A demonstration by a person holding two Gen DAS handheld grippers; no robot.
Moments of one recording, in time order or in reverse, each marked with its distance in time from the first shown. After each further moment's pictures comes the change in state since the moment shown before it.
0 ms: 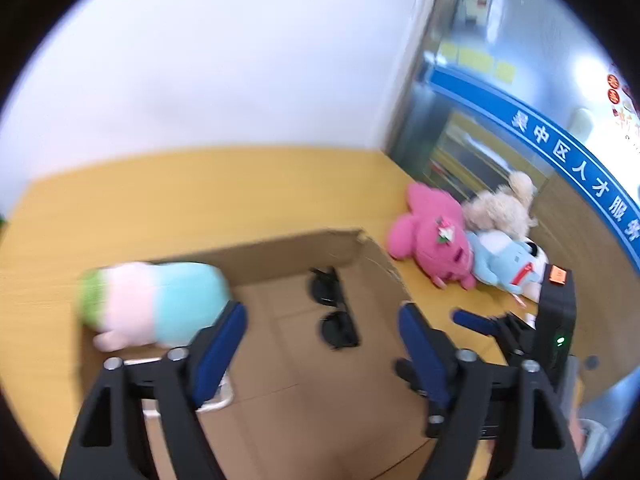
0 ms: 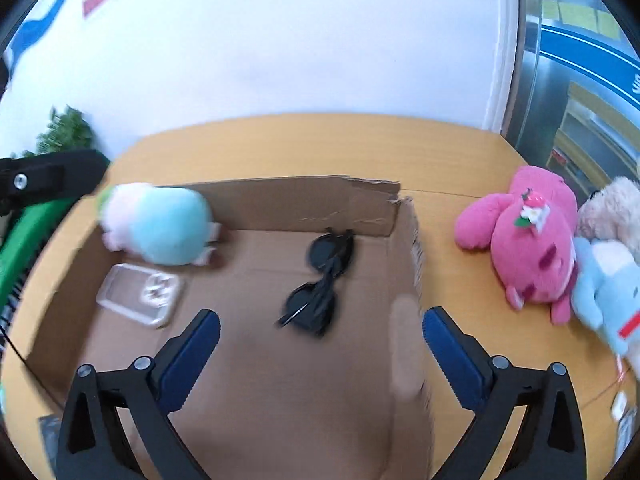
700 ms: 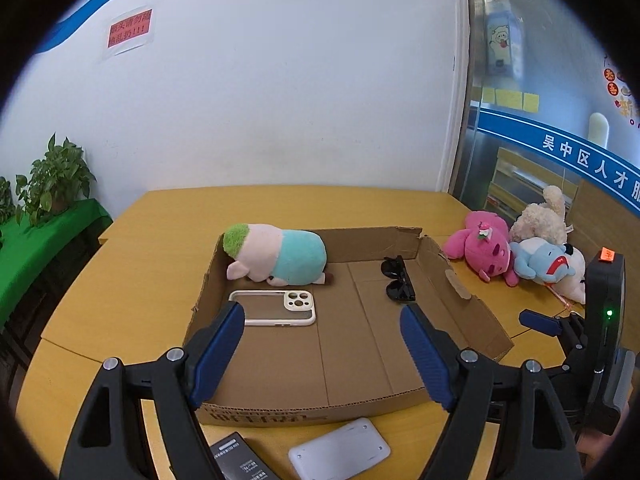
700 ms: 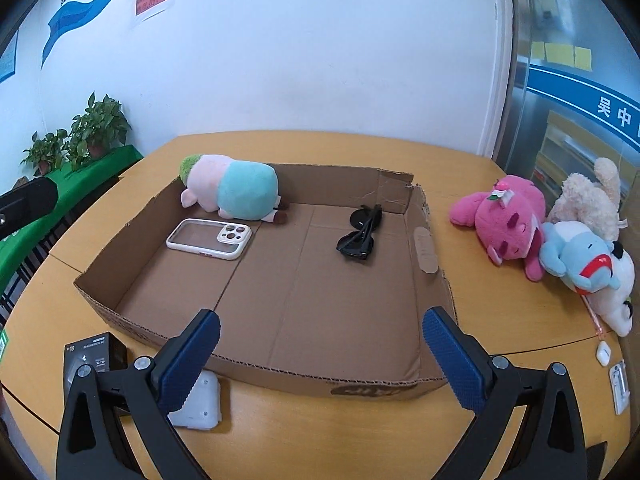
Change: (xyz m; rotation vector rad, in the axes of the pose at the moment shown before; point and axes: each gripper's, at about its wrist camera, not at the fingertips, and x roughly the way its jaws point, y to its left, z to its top) left arm -0.129 -0.024 -0.125 -0.039 -0.190 0.276; right arm -0.114 0.068 -0.097 -0.077 -0.103 -0.031
